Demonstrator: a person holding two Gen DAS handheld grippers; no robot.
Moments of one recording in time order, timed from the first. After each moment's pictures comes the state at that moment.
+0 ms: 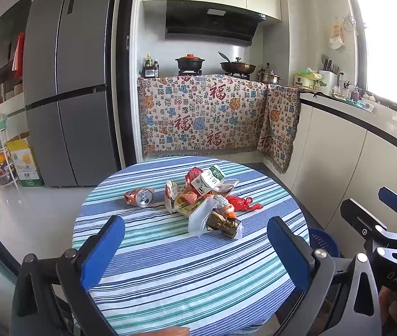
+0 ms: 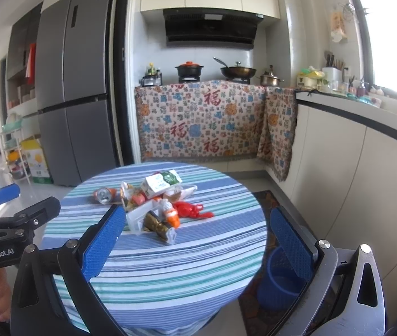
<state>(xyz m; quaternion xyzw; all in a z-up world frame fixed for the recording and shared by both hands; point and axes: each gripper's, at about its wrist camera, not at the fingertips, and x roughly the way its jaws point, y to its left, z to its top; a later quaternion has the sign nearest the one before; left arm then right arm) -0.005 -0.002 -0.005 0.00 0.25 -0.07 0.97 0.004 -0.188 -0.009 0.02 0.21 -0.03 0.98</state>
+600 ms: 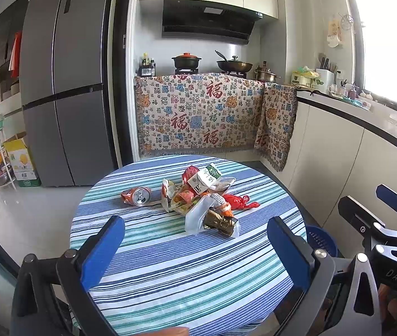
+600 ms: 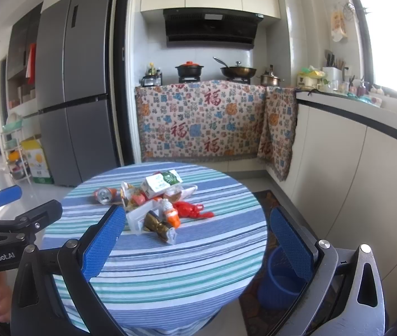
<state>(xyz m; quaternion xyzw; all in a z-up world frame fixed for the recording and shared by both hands) -0.004 -0.007 -0.006 0.00 0.25 -0.08 0.96 0.004 -0.190 -0.010 0.02 0.21 -0.03 0.98</state>
